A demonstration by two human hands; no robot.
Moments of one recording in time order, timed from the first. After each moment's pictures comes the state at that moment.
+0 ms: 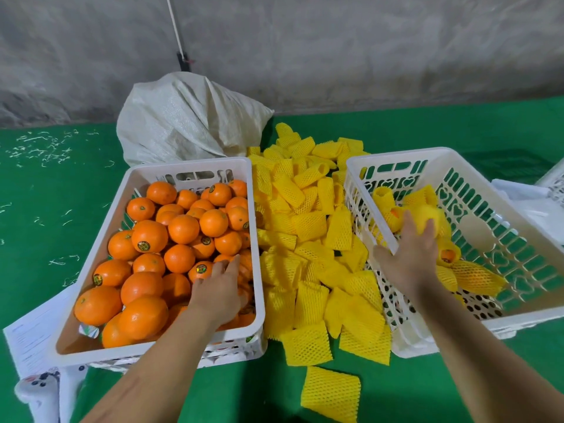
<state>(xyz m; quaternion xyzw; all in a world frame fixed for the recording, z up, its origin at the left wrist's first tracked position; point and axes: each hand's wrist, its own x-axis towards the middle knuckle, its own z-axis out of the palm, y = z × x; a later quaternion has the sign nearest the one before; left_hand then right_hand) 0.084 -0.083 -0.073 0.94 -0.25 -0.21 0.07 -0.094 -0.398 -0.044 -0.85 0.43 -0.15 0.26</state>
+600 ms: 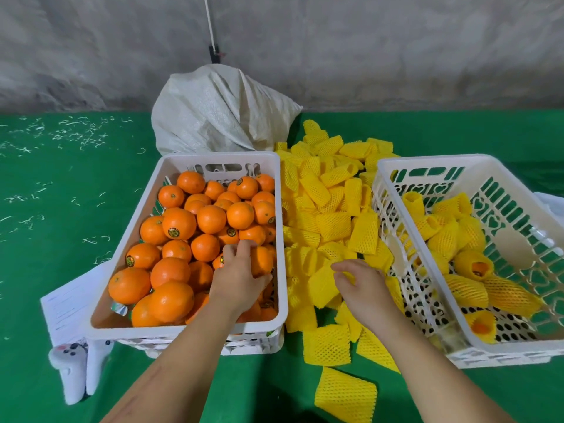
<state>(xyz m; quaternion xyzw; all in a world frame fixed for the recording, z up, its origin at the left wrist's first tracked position) 0.081 -0.077 -0.067 0.93 -0.20 -0.12 0.28 -0.062 -0.296 -0.067 -0.87 0.26 -0.04 0.42</state>
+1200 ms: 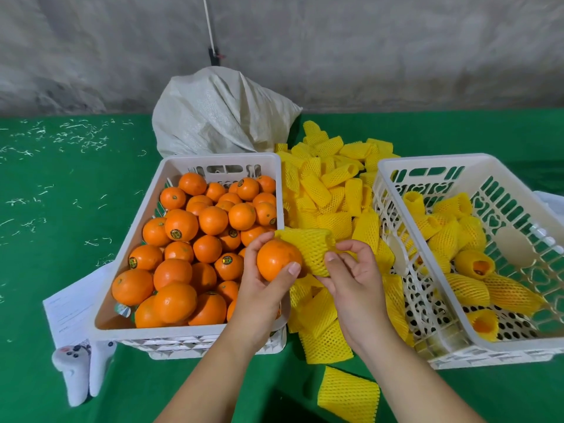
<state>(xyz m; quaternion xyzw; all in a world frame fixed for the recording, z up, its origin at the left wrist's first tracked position) 0.016 -0.092 -0.036 0.57 -0.12 -0.23 0.78 -0.060 -0.228 -0.013 -0.56 0.22 -0.24 0.76</state>
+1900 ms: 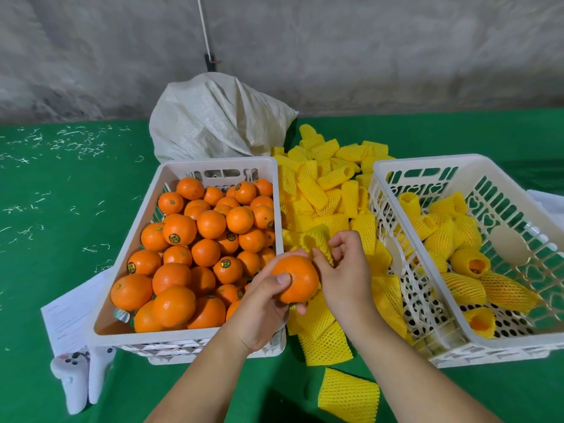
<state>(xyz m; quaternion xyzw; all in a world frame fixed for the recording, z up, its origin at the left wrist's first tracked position) 0.018 -0.089 -0.035 0.49 -0.16 -0.40 0.76 -0.039 -0.236 -0.016 -0.77 0.27 -0.28 0.50</state>
